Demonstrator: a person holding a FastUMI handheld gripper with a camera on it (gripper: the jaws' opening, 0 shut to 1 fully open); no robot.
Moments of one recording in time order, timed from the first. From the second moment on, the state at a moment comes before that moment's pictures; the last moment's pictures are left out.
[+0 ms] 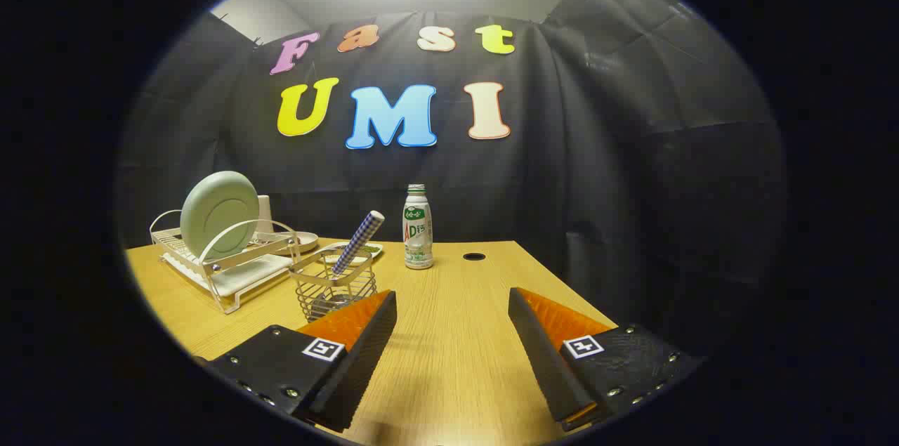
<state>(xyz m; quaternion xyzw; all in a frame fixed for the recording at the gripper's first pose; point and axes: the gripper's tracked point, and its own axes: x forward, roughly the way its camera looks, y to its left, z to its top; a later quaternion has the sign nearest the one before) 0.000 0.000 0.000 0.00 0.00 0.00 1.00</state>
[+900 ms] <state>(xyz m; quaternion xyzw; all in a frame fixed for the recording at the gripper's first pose) -0.073 -0.043 0.161 -0.03 -0.02 -0.12 0.99</state>
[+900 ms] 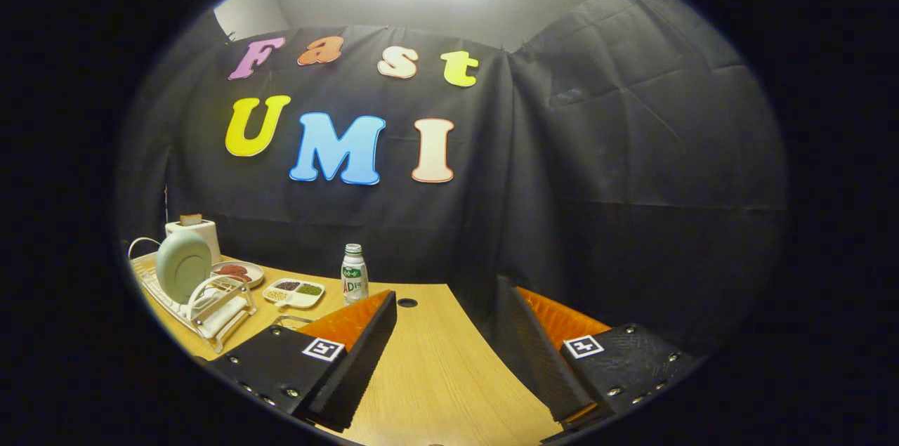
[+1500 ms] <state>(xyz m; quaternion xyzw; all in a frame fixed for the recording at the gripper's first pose) -0.106 0.183 0.223 -0.01 0.00 0.01 1.00</state>
